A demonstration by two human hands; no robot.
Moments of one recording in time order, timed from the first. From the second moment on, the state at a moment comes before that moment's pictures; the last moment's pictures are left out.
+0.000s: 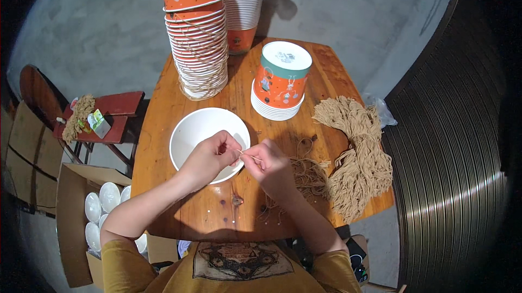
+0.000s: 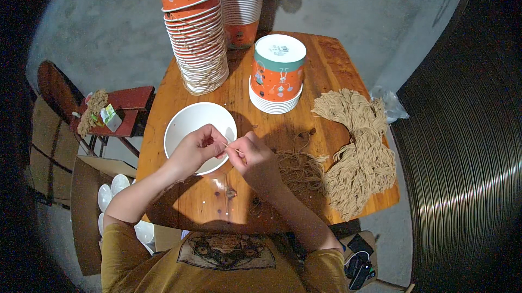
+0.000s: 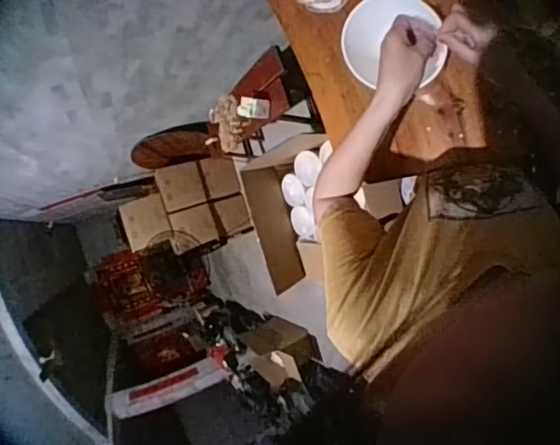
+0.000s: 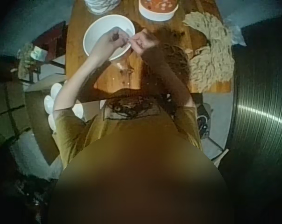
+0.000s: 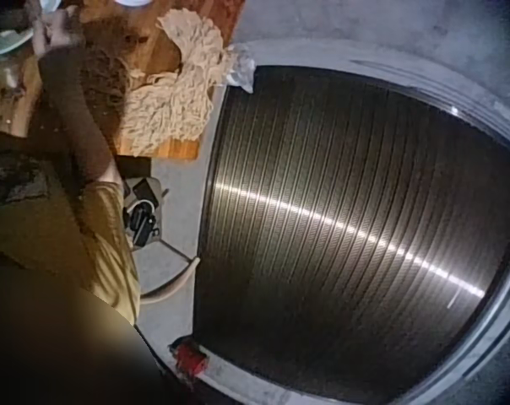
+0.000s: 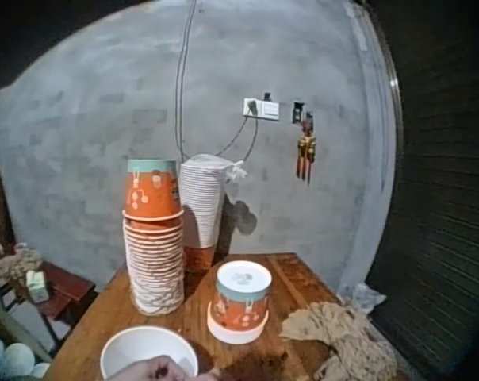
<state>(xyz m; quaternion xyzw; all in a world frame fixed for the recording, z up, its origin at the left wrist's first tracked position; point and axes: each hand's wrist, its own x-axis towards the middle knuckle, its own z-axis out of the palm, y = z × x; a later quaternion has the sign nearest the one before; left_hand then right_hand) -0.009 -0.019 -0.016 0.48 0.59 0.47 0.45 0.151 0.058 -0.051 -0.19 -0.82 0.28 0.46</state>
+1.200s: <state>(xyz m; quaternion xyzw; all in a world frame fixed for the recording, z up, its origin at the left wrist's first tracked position) -0.003 -0.013 -0.018 0.51 0.56 0.47 0.45 0.157 0.060 -0.053 -0.20 -0.85 0.14 0.46</state>
